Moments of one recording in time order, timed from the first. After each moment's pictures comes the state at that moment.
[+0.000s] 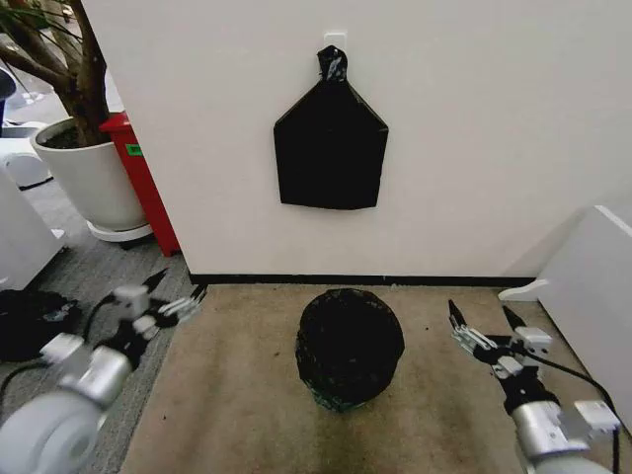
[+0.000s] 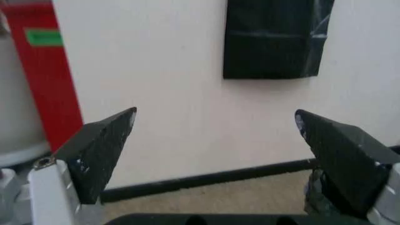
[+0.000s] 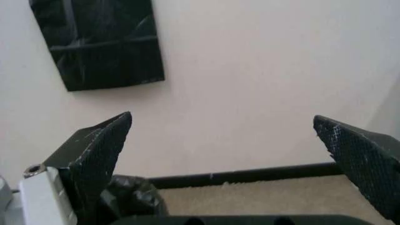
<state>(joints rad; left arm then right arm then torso) 1.85 -0.93 -0.93 -2.31 -0.73 -0.01 0.08 -1.88 1.34 0.75 2.34 0.43 0.07 0.00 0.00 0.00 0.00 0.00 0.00</state>
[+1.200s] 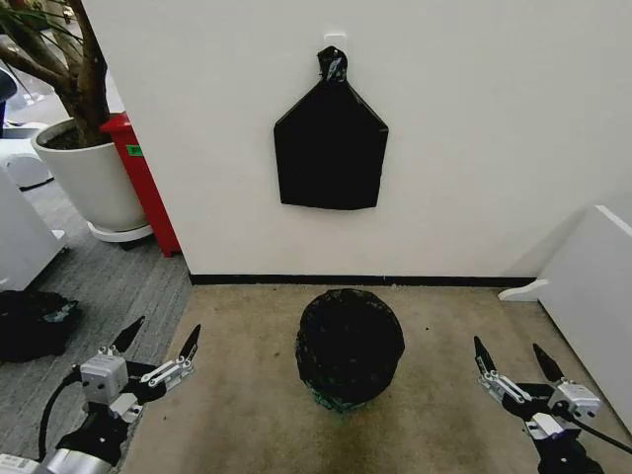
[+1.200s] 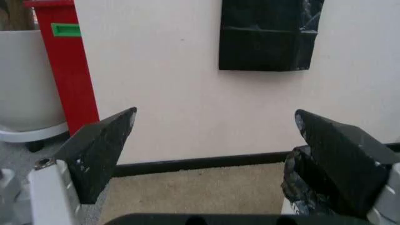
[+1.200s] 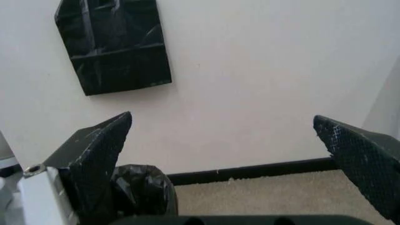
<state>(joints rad) 2.10 -1.24 -0.92 -2.50 -0.52 -0.06 0.14 -2.05 1.44 0.84 2.33 0.51 0.23 -0.21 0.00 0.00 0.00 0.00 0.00</state>
